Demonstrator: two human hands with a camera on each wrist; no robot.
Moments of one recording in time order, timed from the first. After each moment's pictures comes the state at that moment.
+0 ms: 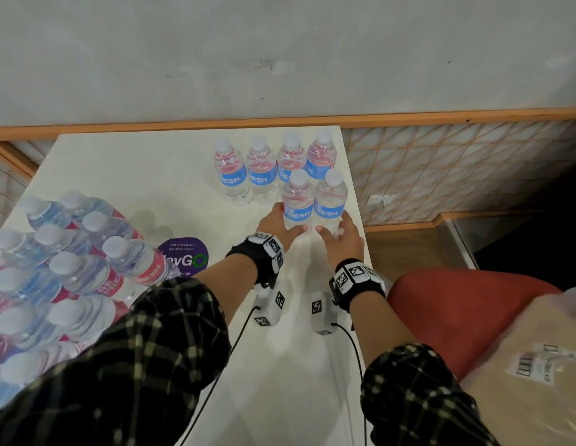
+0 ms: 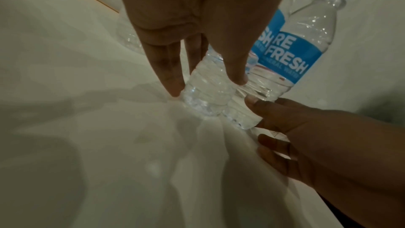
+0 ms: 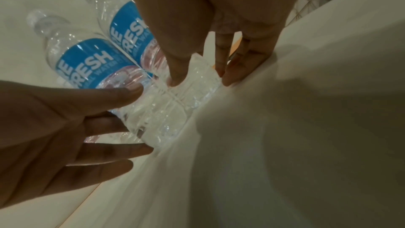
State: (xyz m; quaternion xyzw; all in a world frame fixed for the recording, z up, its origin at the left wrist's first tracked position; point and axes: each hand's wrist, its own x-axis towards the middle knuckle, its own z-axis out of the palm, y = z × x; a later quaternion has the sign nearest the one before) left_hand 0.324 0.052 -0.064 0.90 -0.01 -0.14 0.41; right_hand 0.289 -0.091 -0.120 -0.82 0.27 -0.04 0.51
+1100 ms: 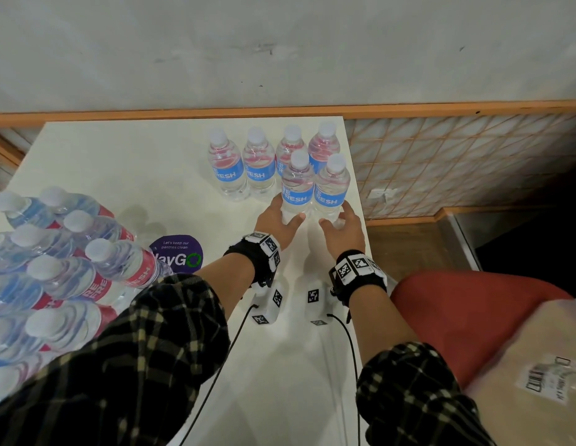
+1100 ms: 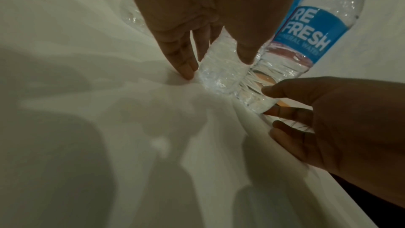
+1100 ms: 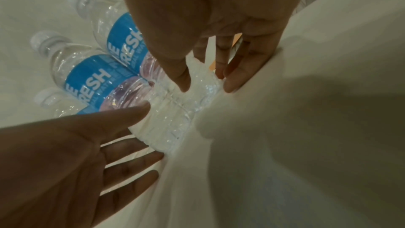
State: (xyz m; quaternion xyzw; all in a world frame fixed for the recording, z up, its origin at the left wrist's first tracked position) left_hand 0.339 0.048 -0.085 0.88 0.01 -0.13 0.45; right_hand 0.308 -0.094 -0.114 -0.81 0.29 -0.03 0.51
